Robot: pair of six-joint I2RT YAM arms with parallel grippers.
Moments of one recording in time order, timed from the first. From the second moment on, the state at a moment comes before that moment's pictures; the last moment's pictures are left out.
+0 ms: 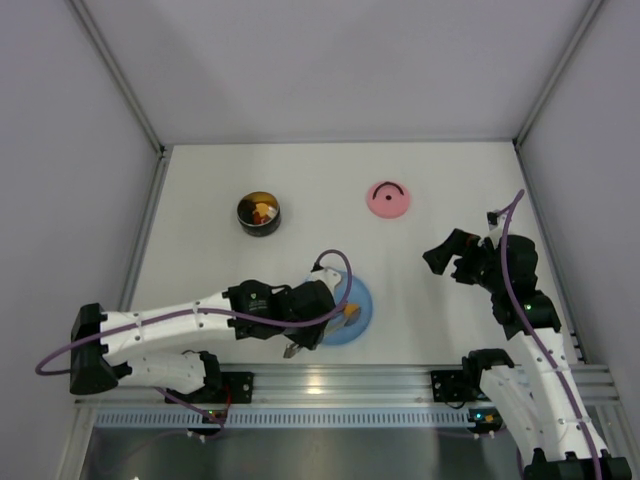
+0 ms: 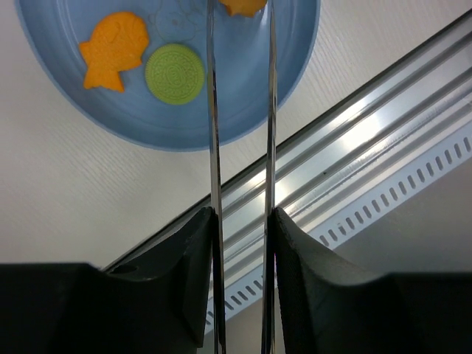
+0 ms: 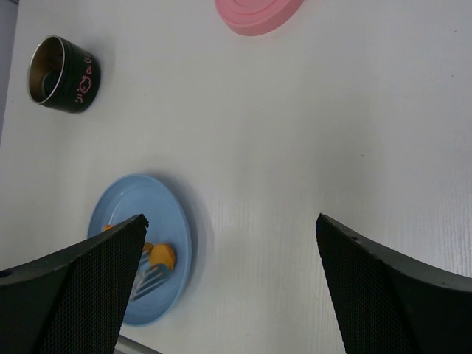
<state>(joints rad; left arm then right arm) -1.28 1.19 0.99 -0.86 -0.16 -0.67 0.06 0.62 0.62 -0.49 -0.28 0.45</state>
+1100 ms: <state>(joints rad) -0.43 1.21 1.29 -0.91 -0.26 -0.44 0.06 0.63 0.62 -0.49 -0.30 0.45</state>
